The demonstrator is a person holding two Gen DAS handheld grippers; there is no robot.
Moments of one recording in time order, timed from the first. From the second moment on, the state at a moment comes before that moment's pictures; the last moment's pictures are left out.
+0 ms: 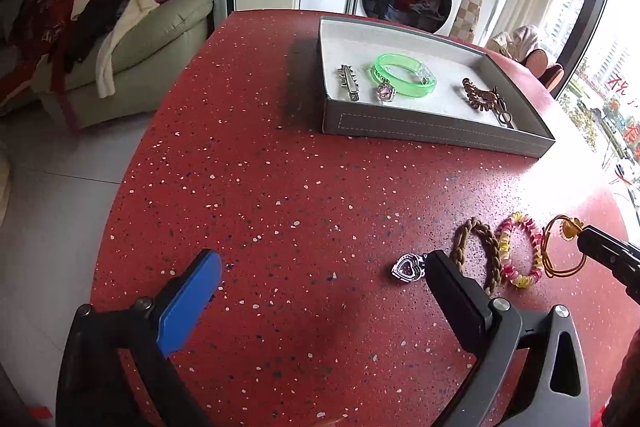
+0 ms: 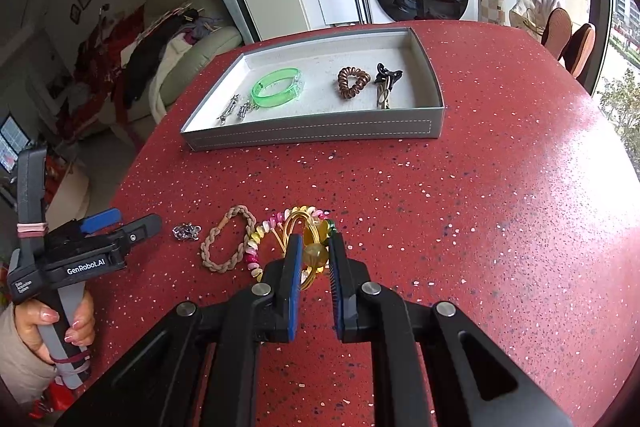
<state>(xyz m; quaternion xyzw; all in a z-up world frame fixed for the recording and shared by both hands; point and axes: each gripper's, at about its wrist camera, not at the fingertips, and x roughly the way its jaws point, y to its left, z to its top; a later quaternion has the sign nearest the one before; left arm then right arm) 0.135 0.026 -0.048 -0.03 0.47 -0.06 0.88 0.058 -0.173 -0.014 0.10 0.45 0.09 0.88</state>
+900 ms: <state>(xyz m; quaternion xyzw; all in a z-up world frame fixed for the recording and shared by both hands) 0.127 -0.025 -0.051 0.06 0.47 -0.19 0.86 0.047 -0.181 -0.012 0.12 0.44 0.08 0.89</state>
